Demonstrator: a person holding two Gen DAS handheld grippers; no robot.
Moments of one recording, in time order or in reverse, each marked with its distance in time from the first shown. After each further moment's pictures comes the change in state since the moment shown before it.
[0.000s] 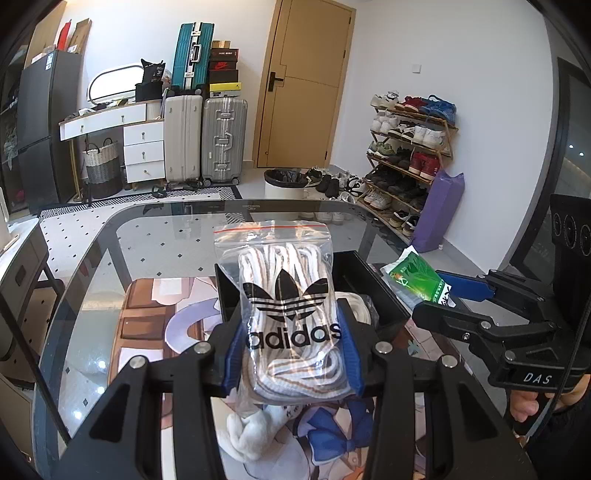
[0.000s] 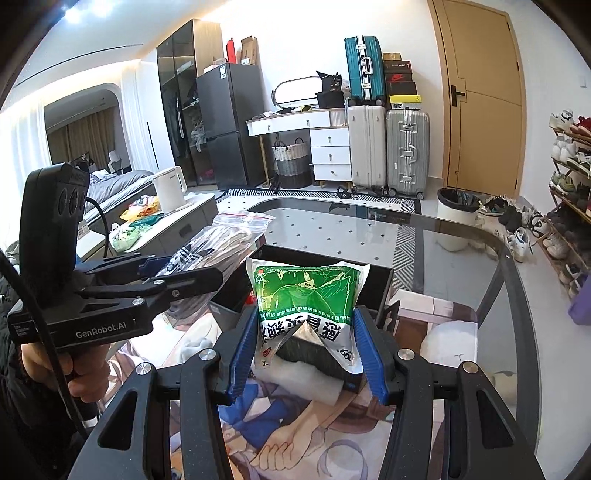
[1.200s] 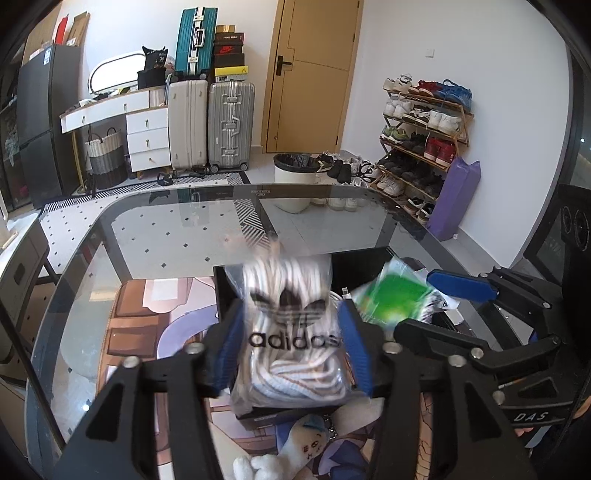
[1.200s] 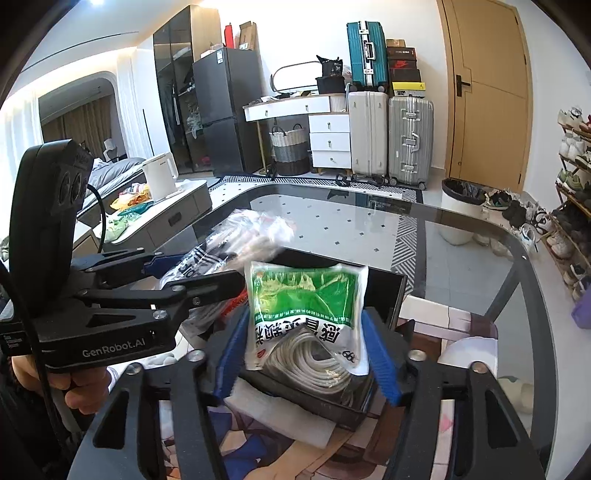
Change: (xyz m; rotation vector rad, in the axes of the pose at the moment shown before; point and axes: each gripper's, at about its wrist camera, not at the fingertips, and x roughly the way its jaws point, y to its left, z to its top) left arm 0.047 -0.002 0.012 0.005 0.058 0.045; right arm 0.069 -0.019 0.012 -0.019 0.054 -0.011
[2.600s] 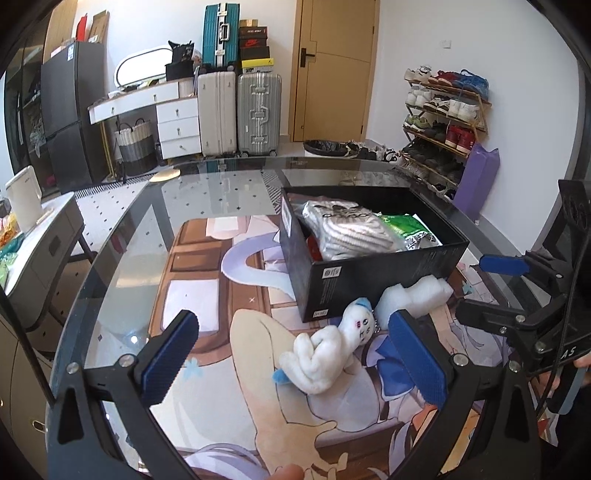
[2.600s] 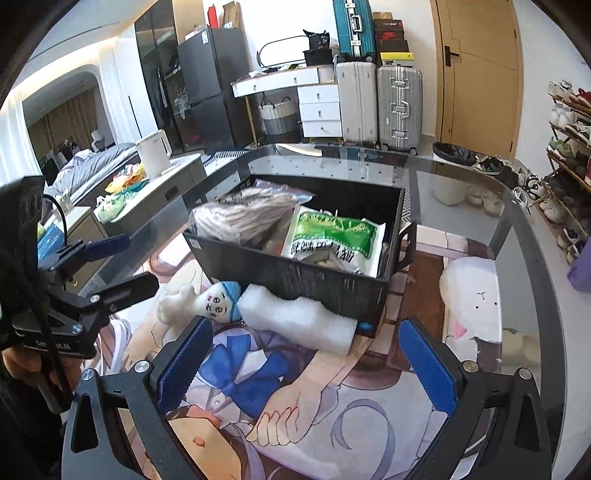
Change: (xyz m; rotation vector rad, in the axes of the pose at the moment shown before) left arm -0.050 0.030 -0.069 -0.020 0.038 0.108; right arm -0.017 0.017 -0.056 0.063 0.128 -0.022
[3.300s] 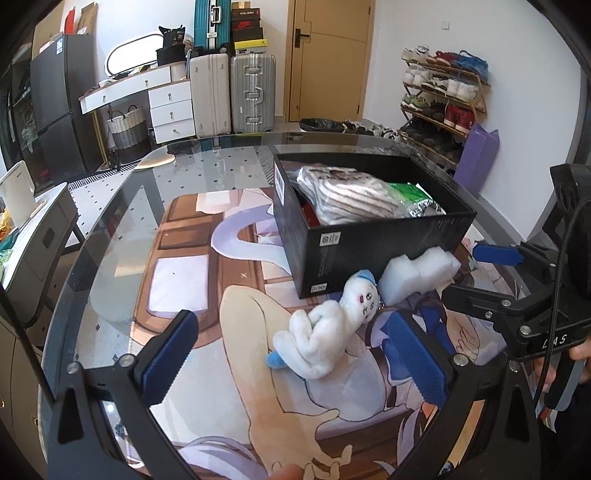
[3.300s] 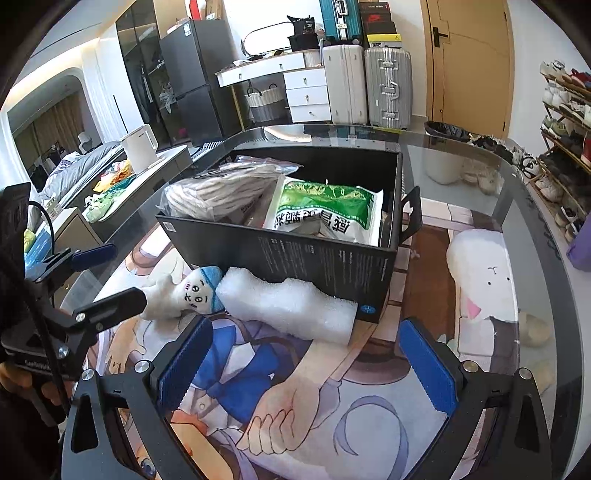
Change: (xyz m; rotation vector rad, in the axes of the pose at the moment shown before) left arm 0.018 -0.007 -0.011 0.030 0.086 -0.007; right arm 0.031 -0.006 -0.008 0.057 0.055 -0.014
